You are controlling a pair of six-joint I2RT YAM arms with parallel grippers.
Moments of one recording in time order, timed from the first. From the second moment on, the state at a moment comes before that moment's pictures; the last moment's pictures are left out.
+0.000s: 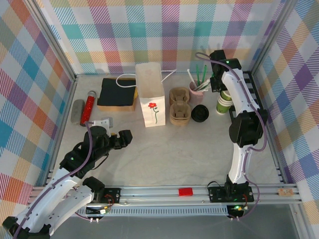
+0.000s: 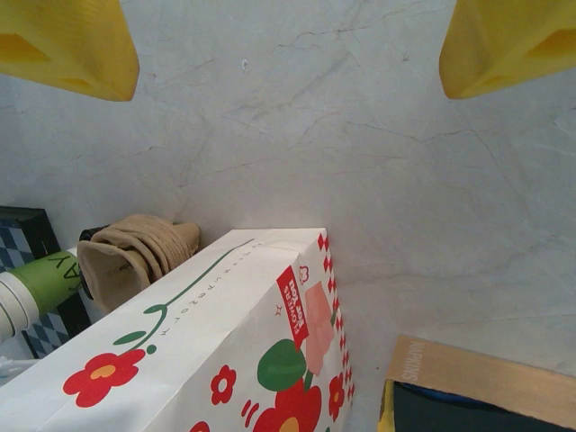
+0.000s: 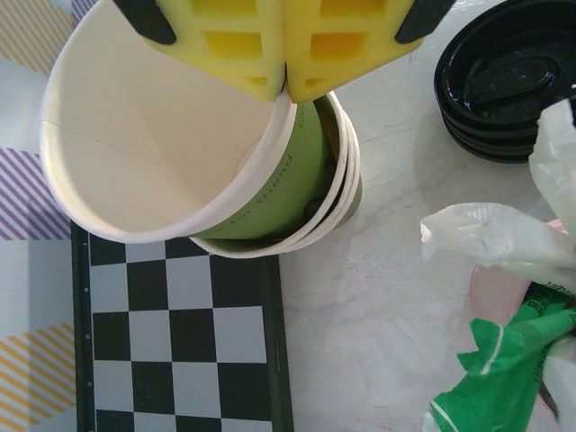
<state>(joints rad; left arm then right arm) -0.55 0.62 0.68 -0.63 -0.07 -0.62 0.18 2.04 2.14 -1.30 0.42 0.08</state>
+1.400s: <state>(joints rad) -0.55 0.61 0.84 -0.69 -0.07 -0.58 0.42 1.78 2.33 -1.48 0.55 0.06</state>
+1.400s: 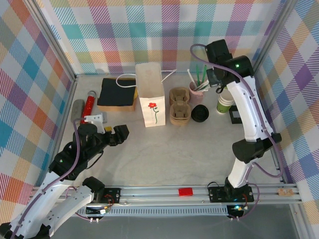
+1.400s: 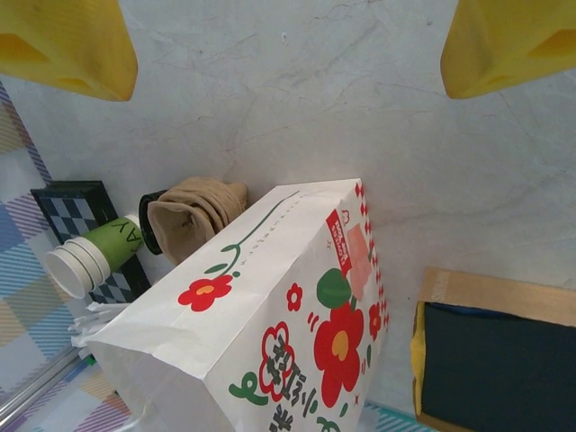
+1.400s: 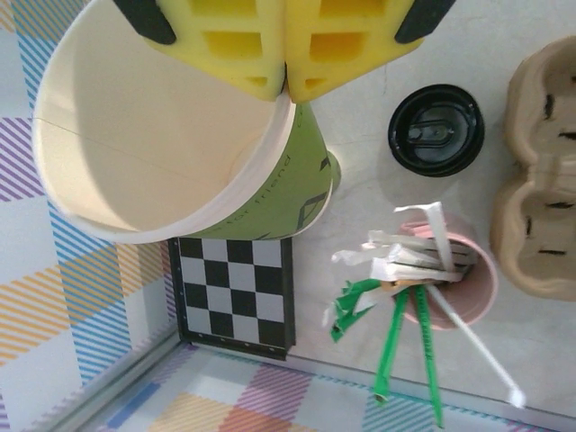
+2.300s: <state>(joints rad) -0.55 0.65 0.78 -0.68 -0.06 -0.64 0.85 1.61 1.79 -1.52 0.36 0.24</state>
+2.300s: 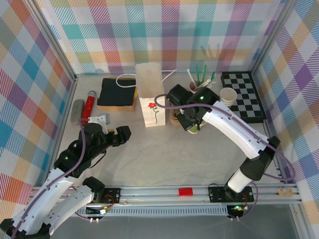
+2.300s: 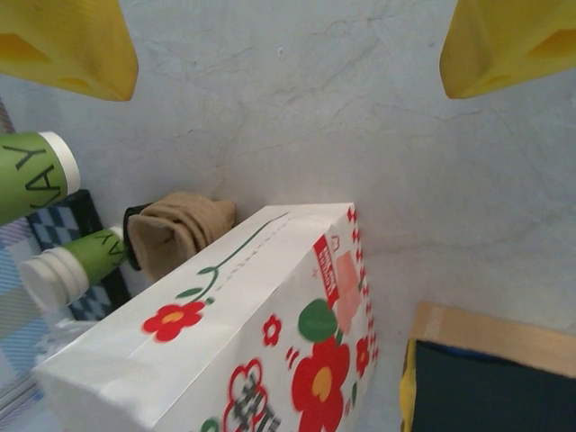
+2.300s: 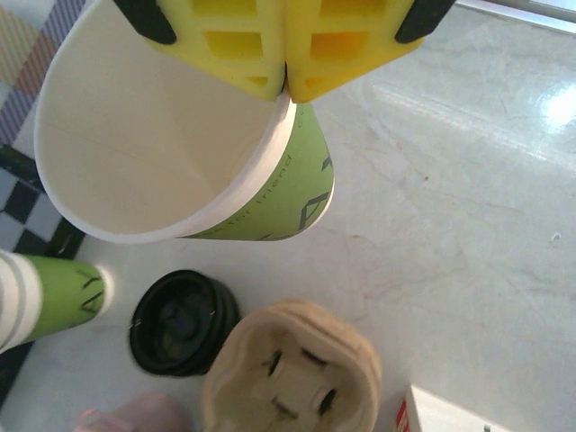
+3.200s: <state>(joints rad) -0.55 0.66 0.69 -0.61 -0.13 -0.73 1.04 1.69 1.50 -1.26 0.33 0.48</state>
